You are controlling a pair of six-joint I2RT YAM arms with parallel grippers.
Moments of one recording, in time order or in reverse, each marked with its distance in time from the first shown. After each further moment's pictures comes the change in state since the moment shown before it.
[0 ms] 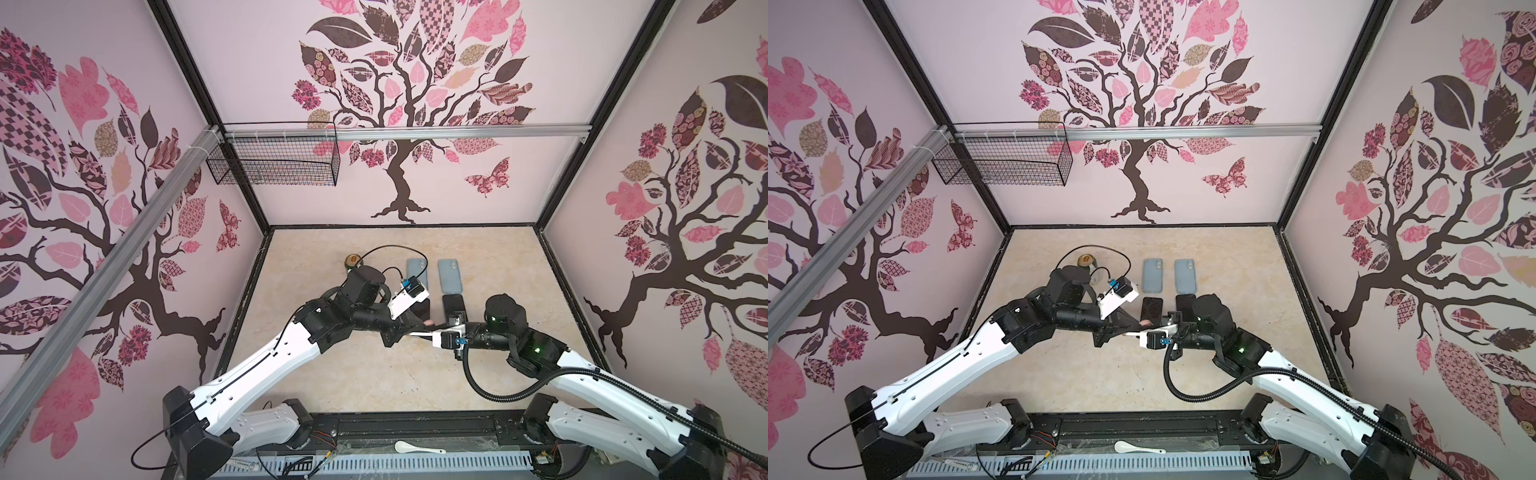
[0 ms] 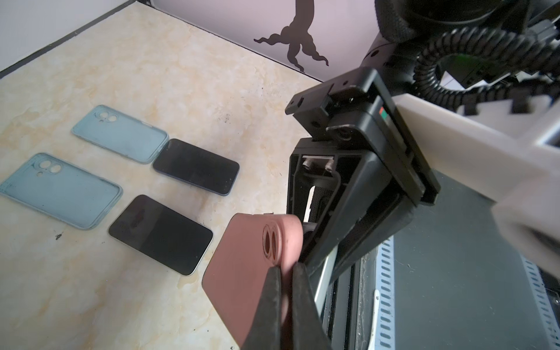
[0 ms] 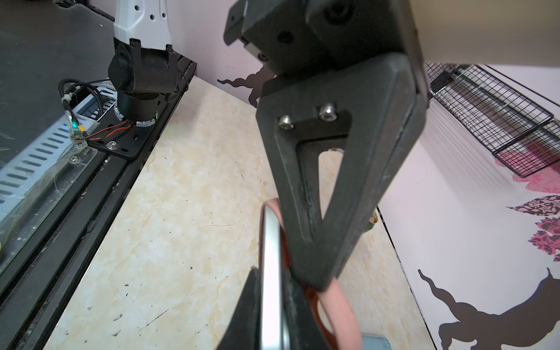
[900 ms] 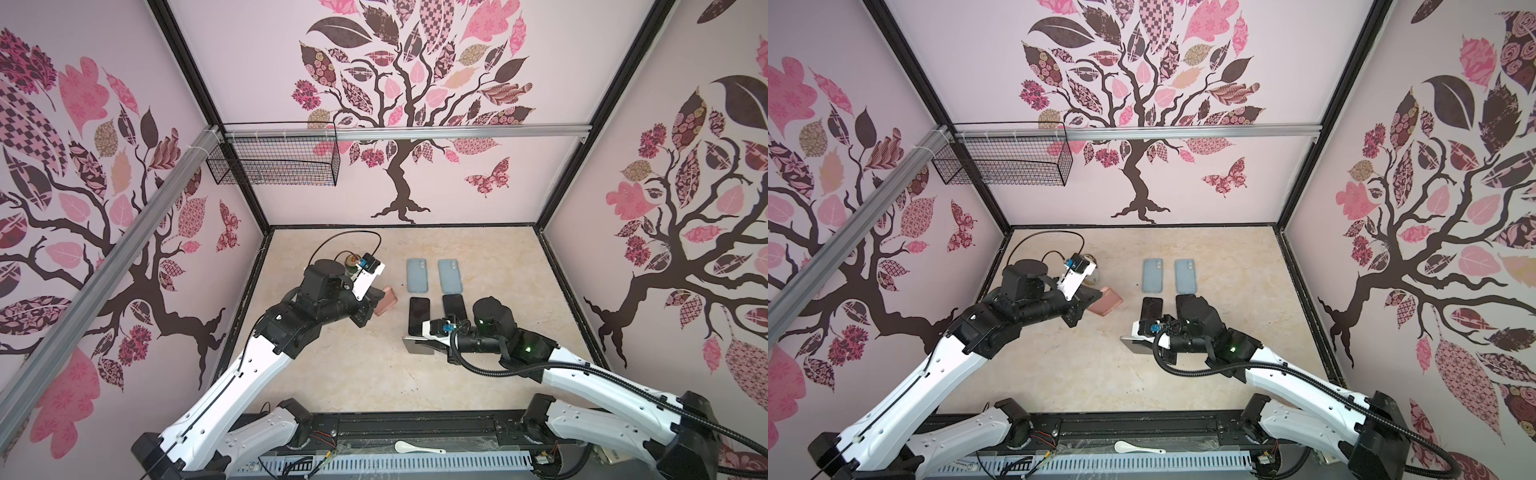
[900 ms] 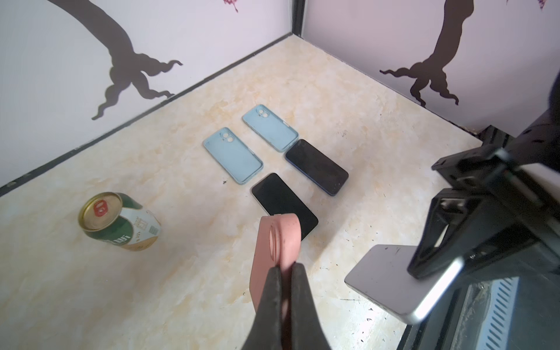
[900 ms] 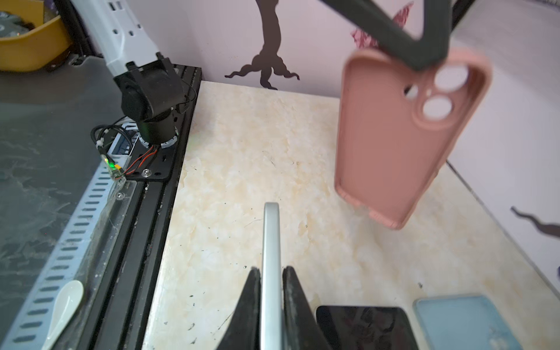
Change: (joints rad) left arm 0.206 -0.189 -0.009 -0.061 -0.278 -0.036; right arm 0.060 0.099 0.035 -0.063 0.089 0.416
